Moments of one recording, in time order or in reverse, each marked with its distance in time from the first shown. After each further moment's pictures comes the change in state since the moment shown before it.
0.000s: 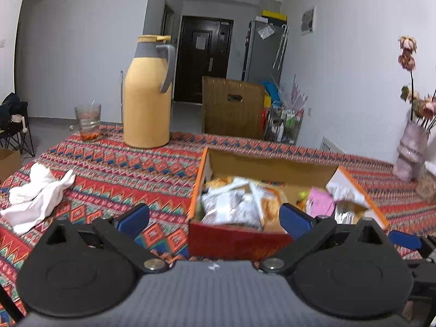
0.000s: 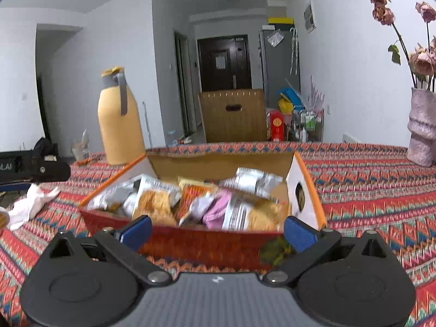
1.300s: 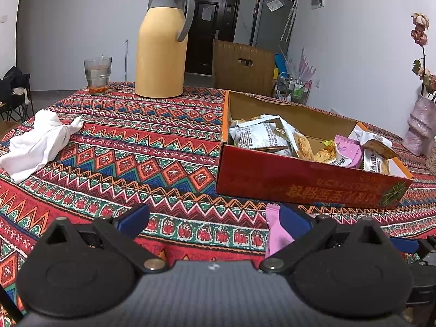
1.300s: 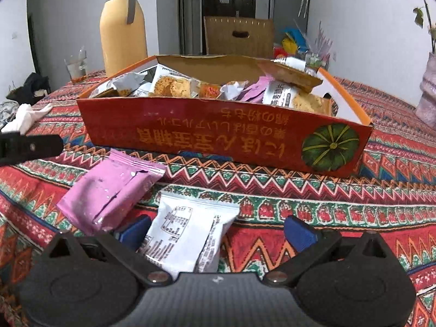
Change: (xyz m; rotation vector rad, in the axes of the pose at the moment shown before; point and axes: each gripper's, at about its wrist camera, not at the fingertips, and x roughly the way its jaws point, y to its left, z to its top) left arm 0.024 0.035 -0.056 -0.024 0.126 0.010; right arm 0.032 0.046 -0.060 -0.062 0.311 -0.057
